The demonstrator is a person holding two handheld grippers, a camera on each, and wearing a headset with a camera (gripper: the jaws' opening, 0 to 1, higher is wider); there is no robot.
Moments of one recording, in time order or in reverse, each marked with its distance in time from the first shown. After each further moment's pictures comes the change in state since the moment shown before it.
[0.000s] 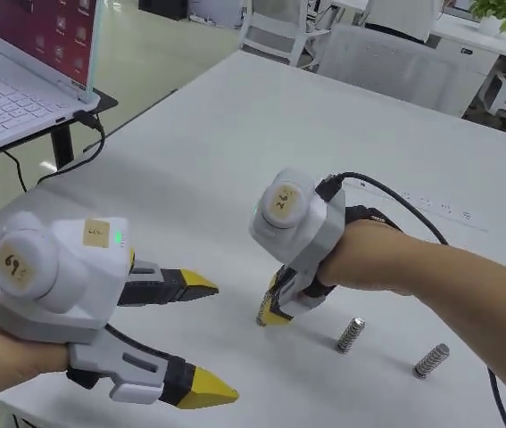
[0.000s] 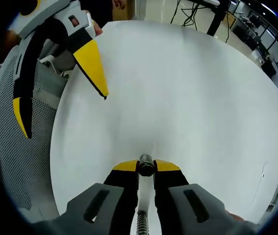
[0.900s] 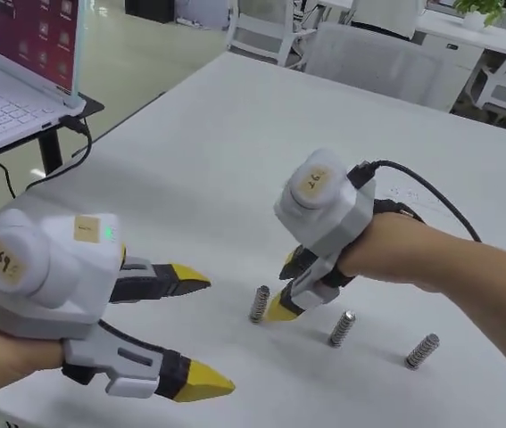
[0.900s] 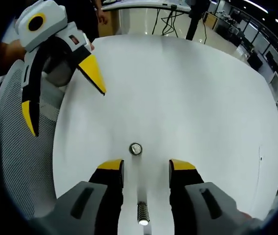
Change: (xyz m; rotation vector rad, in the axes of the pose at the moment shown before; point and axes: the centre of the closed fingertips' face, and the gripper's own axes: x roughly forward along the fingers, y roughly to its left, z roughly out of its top) left arm 0.003 0.003 0.006 -0.003 -0.002 0.009; right arm -0.033 -0.012 -0.013 0.114 -0.116 -0.071
